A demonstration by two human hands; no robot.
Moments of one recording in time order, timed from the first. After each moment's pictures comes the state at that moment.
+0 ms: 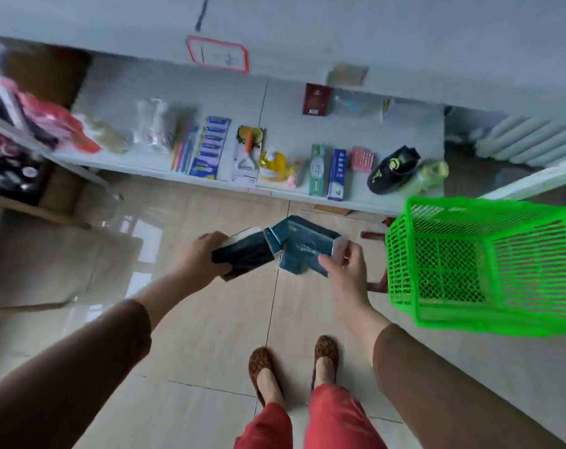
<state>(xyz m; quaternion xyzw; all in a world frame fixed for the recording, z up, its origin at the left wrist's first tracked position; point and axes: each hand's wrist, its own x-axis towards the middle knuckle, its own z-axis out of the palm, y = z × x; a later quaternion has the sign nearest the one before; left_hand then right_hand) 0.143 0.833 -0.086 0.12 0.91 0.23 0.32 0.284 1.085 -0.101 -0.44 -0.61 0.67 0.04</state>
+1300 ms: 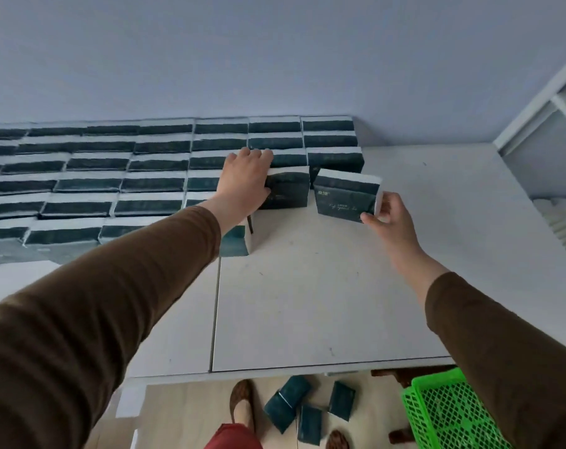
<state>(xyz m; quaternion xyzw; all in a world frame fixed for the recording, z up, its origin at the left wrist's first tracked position) -0.337 1.148 0.178 0.42 0.90 0.02 -0.09 -0.120 1.359 0.118 -0.34 -0.75 0.53 0.19</state>
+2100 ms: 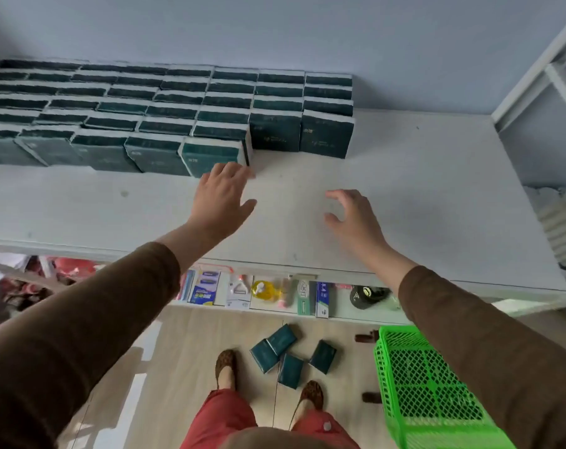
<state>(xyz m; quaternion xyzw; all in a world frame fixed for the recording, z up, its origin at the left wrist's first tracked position) -0.128 1.040 0.174 0.34 0.93 0.10 -0.08 0.004 1.275 0.142 -0.17 -0.92 0.34 0.07</state>
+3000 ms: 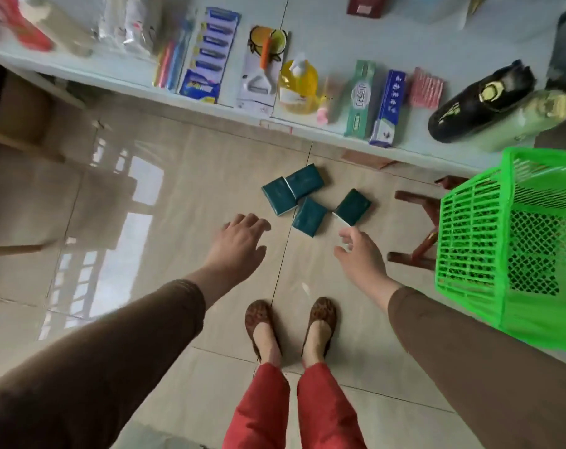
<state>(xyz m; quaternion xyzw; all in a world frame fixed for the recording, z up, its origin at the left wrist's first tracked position) 0.190 0.860 -0.292 0.26 0.92 0.10 0.26 0.278 1.099 -0.297 -0.30 -0.84 0.36 -0.26</state>
